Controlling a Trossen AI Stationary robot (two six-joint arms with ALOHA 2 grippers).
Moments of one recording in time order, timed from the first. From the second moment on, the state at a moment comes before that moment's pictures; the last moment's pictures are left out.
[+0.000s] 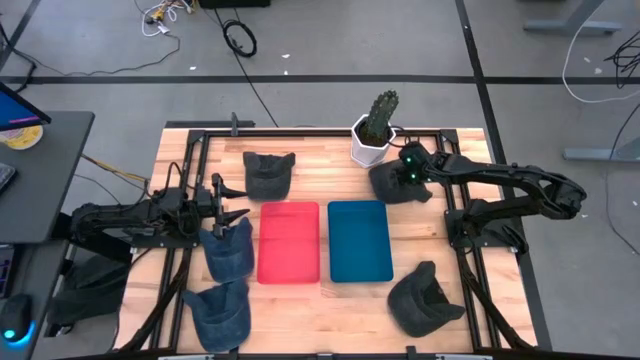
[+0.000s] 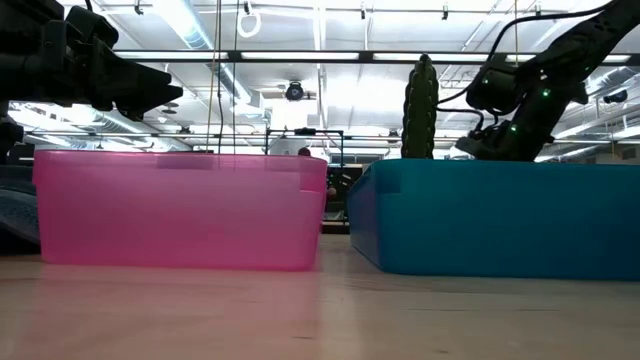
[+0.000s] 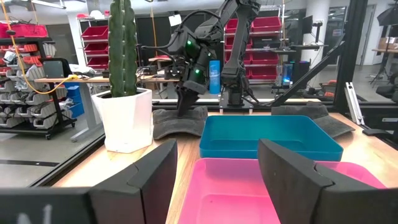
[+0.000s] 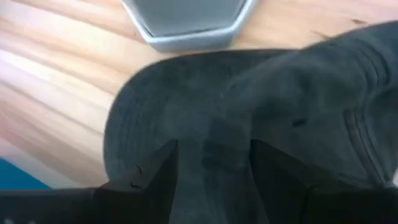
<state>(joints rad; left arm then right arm) 0.03 0.01 0.01 0.06 -0.13 0.03 -0.60 1.18 0.53 -0.37 0.07 0.58</state>
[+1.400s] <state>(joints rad) 0.03 0.01 0.01 0.06 -0.13 0.03 -0.60 0.94 0.75 -0.88 0.03 0.46</state>
